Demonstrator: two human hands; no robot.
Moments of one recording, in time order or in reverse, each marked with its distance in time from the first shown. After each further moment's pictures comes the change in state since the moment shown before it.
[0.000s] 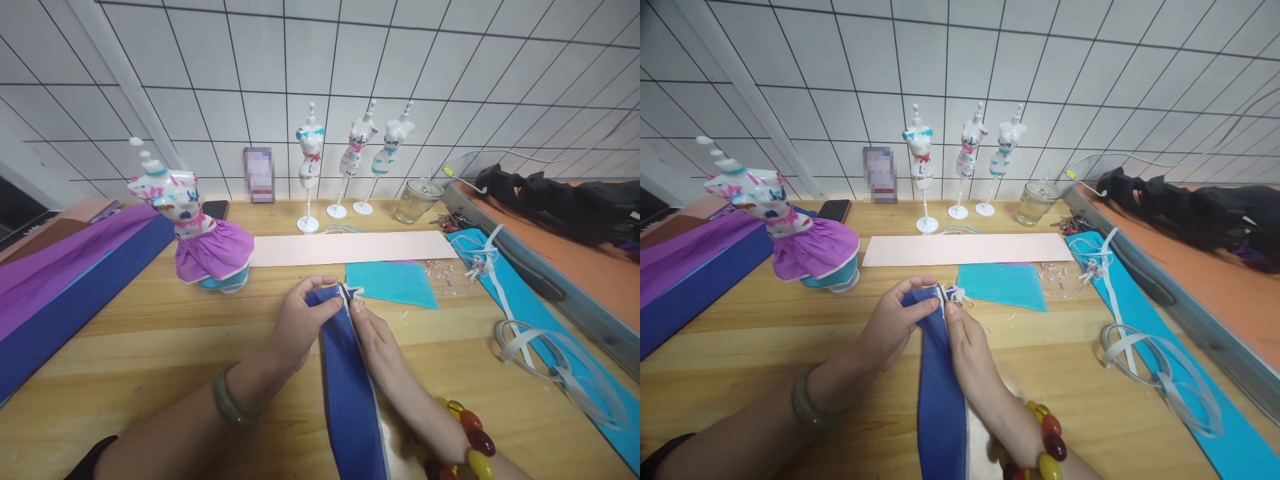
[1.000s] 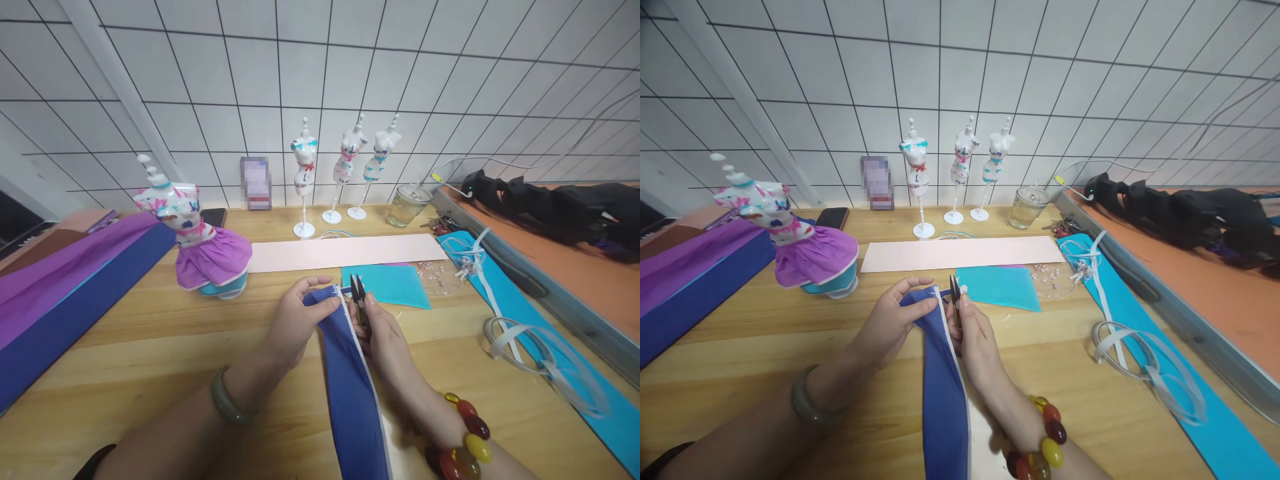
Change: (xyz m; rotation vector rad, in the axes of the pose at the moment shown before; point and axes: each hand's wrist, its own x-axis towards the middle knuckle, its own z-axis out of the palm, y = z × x) left_hand 0.002 0.004 -0.005 -0.046 -0.067 -0.015; right_hand 0.003 0.001 -0.007 0.334 0.010 0.203
